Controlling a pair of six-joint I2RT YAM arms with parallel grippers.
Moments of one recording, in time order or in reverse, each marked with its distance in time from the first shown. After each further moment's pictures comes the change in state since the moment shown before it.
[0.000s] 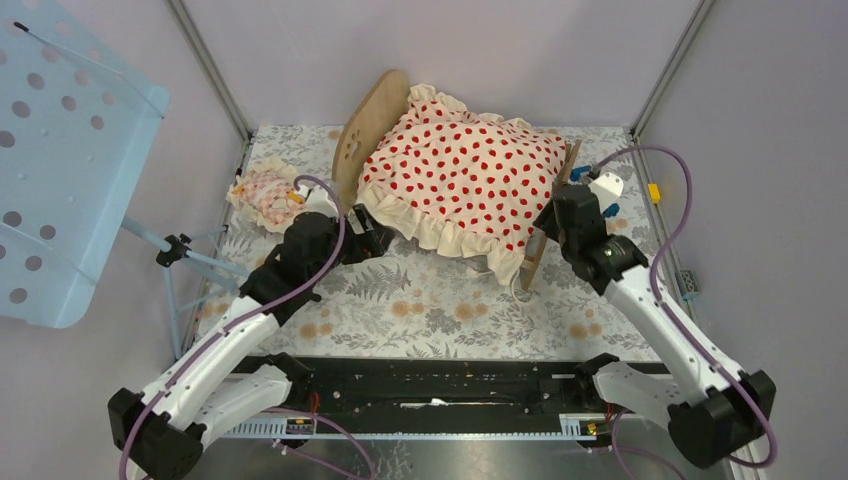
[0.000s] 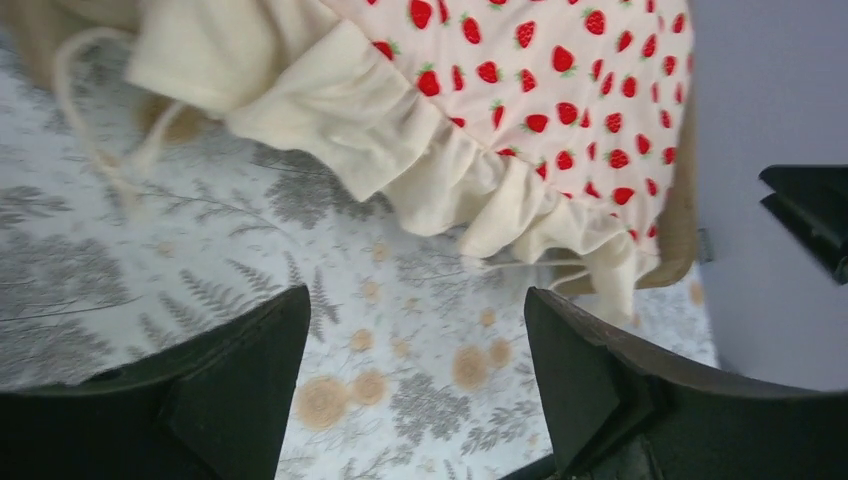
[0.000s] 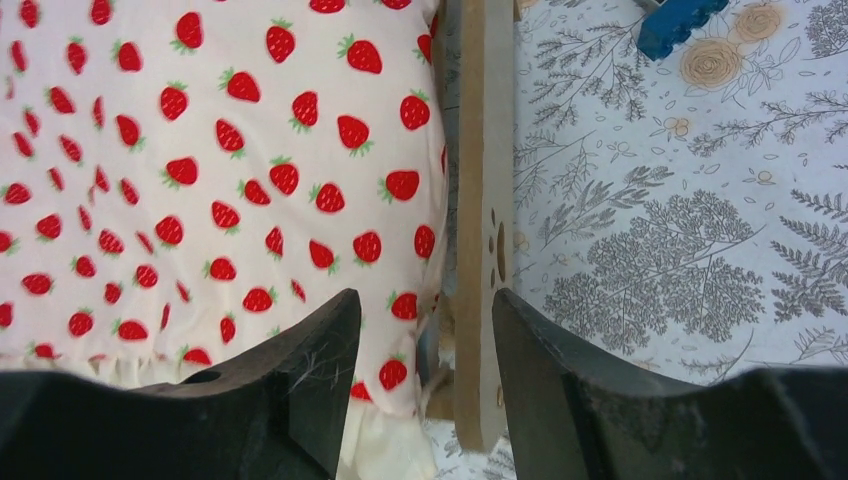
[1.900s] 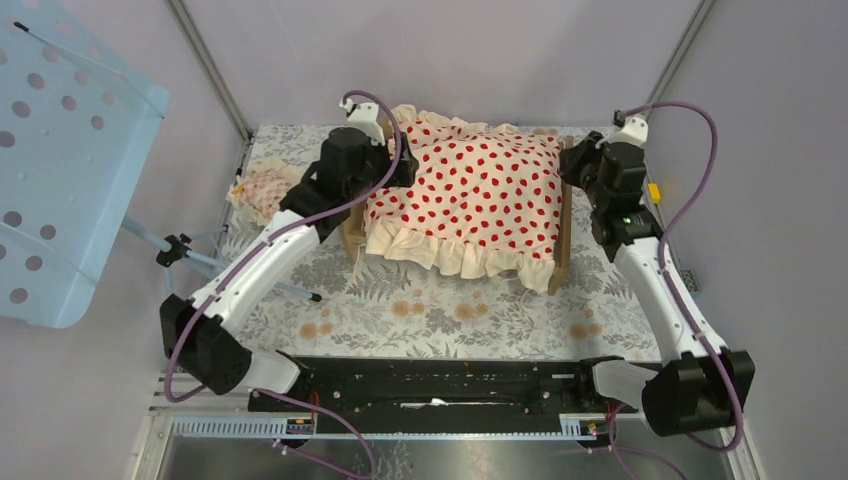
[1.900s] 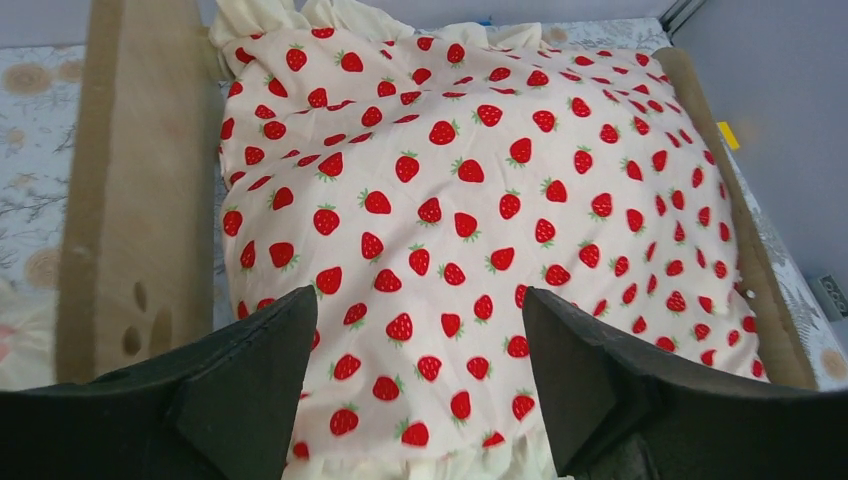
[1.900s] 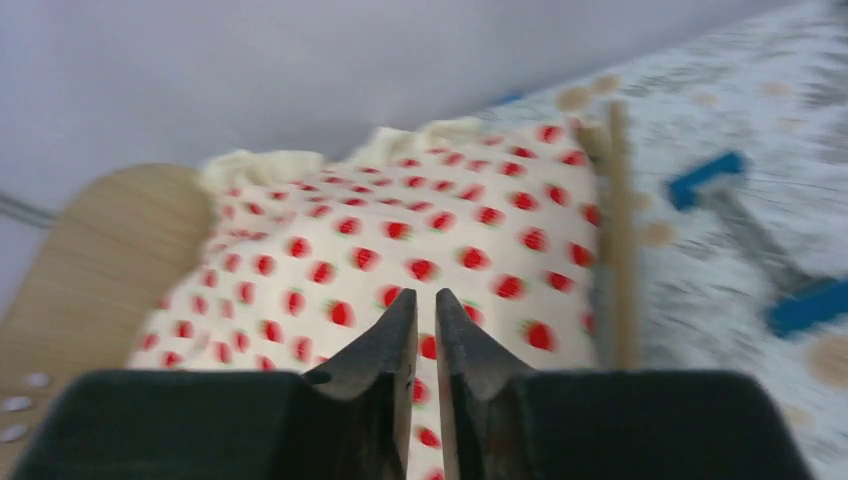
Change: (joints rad) left arm 0.022 0.480 0.628 -0.108 -0.053 0.385; right arm -0.341 0.178 0.130 0.395 -0.450 -0.335
